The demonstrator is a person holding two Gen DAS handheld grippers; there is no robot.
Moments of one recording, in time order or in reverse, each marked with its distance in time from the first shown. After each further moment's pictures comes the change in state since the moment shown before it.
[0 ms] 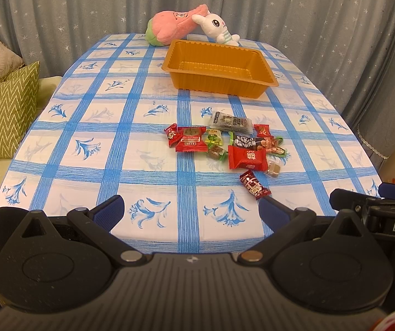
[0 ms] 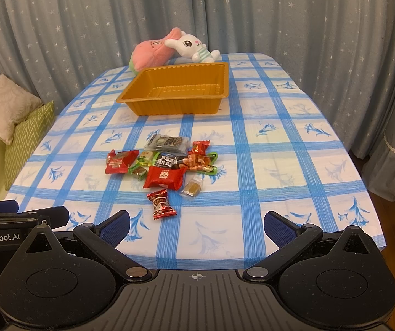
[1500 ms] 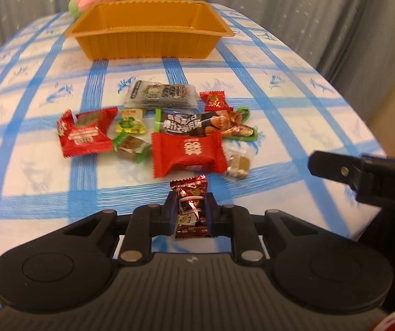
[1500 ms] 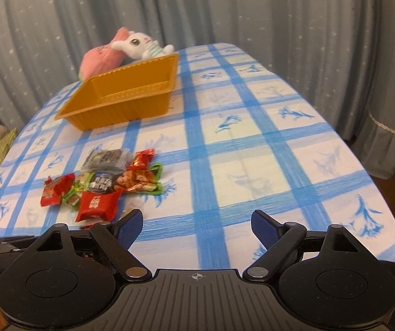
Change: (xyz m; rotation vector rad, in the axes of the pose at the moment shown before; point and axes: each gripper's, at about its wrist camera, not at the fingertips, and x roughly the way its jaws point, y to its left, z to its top) left arm 0.149 -0.067 0.006 0.141 0.089 -0.163; right arm 0.088 -0.065 0.008 0.134 -0.026 -0.058
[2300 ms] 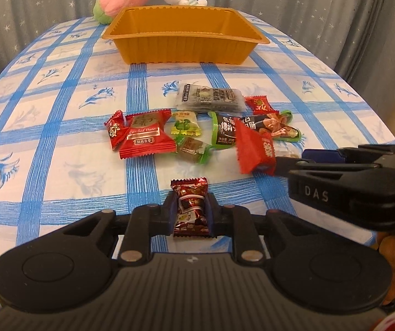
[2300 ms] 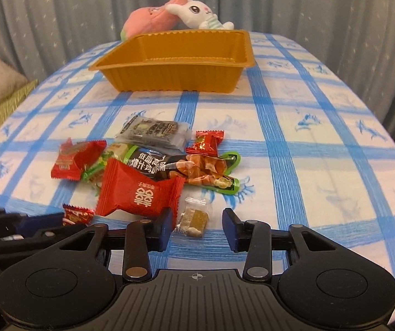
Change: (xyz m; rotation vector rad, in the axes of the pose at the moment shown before) left arm -0.008 0.041 -0.005 -0.005 -0.032 0.062; right arm 0.075 0.069 -0.007 -0.221 0.064 0.028
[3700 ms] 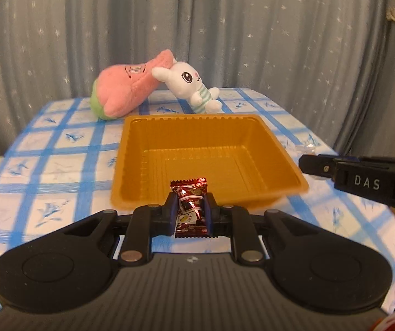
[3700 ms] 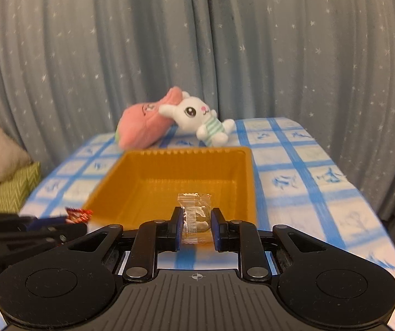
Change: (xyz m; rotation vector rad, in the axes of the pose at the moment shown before) left arm 0.036 0.052 0.181 -0.004 -0.241 -0.031; right arm 0.011 -0.032 0.163 0.085 -0.287 0.075
